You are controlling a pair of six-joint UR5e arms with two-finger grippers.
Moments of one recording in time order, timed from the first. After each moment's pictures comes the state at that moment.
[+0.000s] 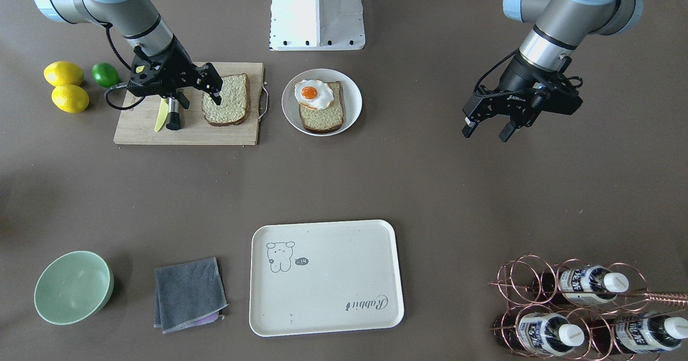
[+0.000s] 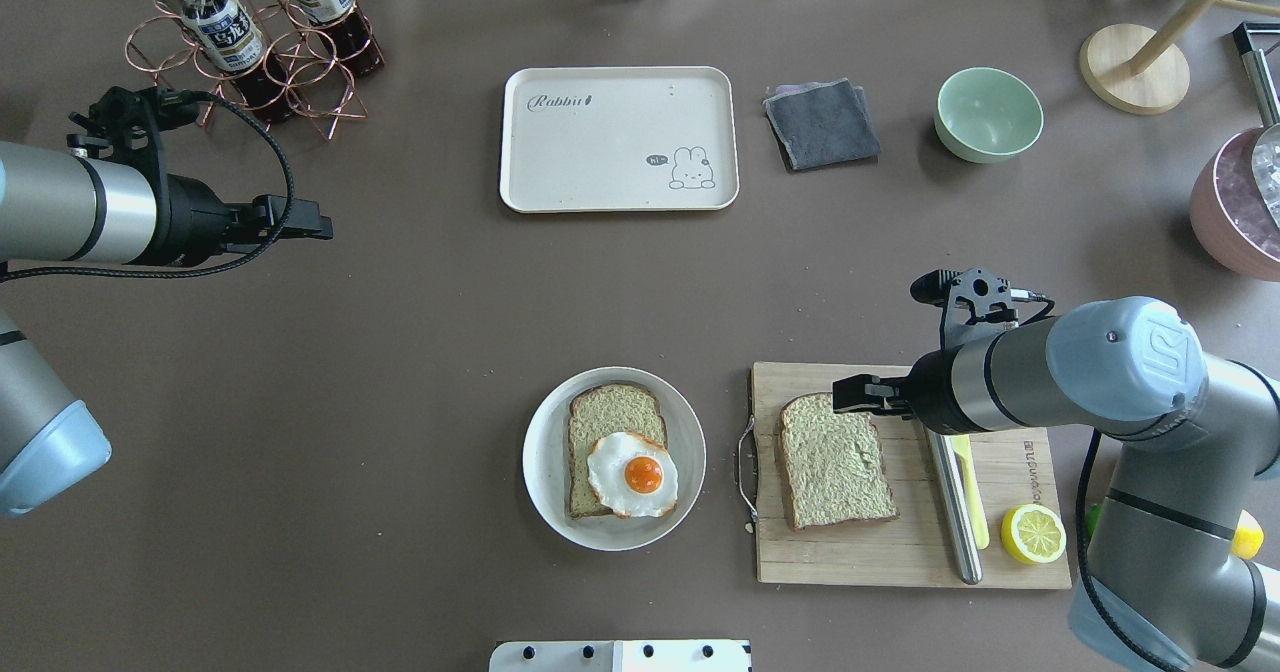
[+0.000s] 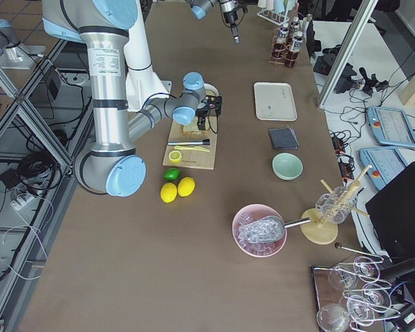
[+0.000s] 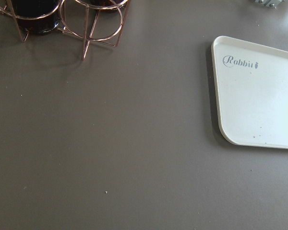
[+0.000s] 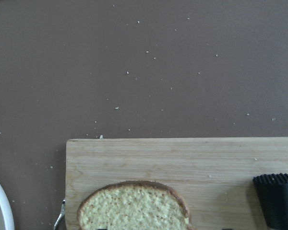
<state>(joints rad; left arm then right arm) -0.80 -1.71 -1.92 -2.18 -1.91 -1.24 0.48 -1.51 2.00 -1.10 1.85 1.34</state>
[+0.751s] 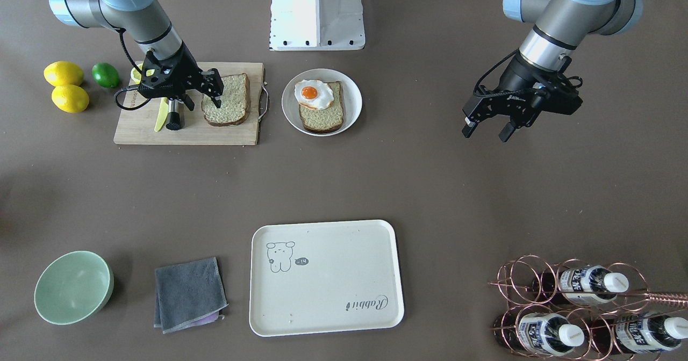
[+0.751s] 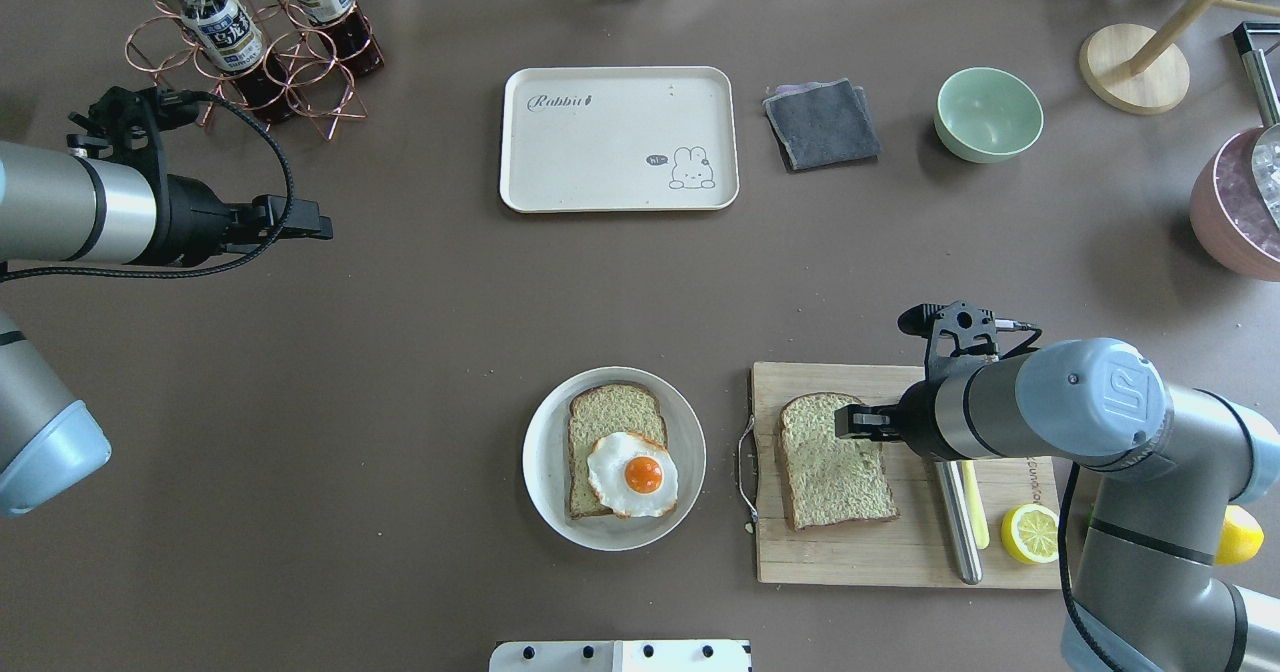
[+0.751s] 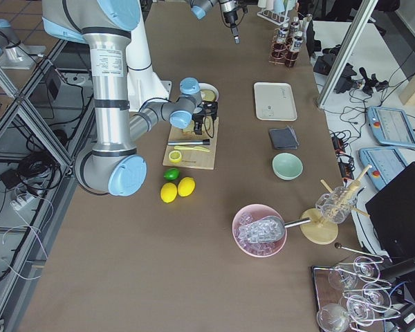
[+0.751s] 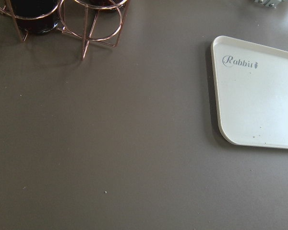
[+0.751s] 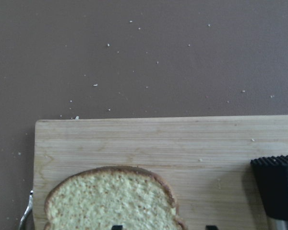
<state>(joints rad) -0.80 -1.71 -1.92 -2.18 -1.91 -1.24 0.42 -1.51 1.97 -1.10 1.79 1.36</state>
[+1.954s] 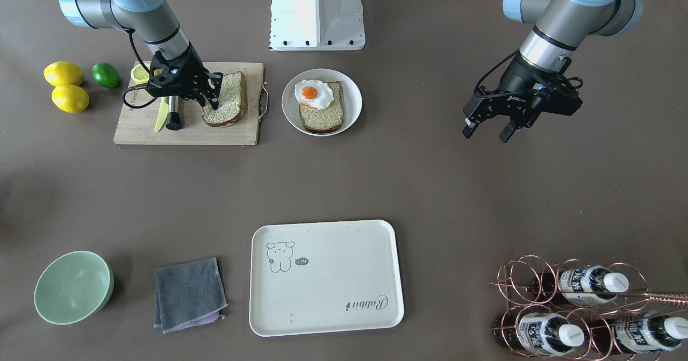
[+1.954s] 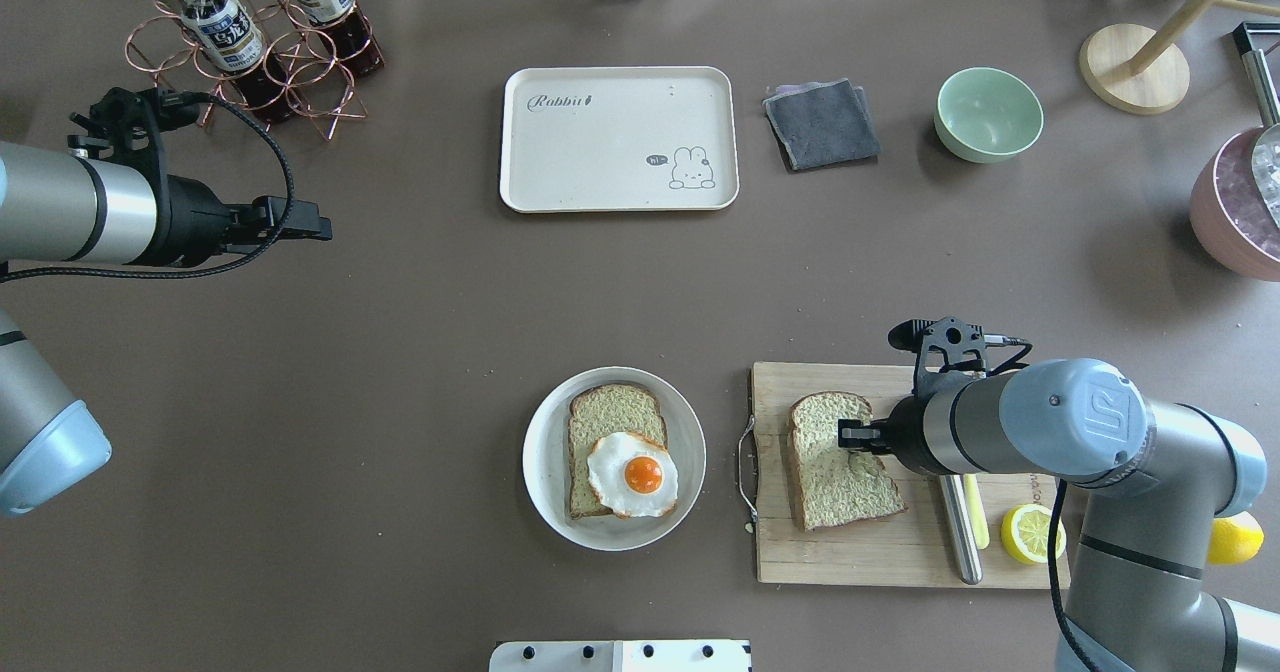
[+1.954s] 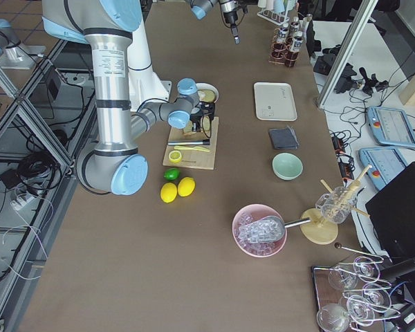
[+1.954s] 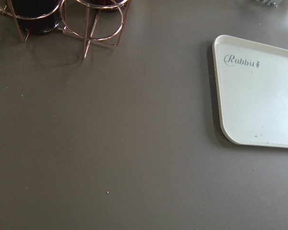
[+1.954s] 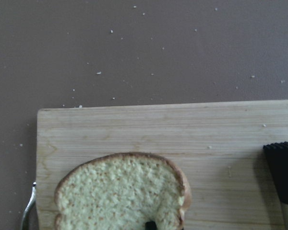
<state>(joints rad) -0.80 -1.71 -1.92 -2.18 -1.91 -1.24 0.40 -1.51 1.98 -1.10 1.77 1.39</state>
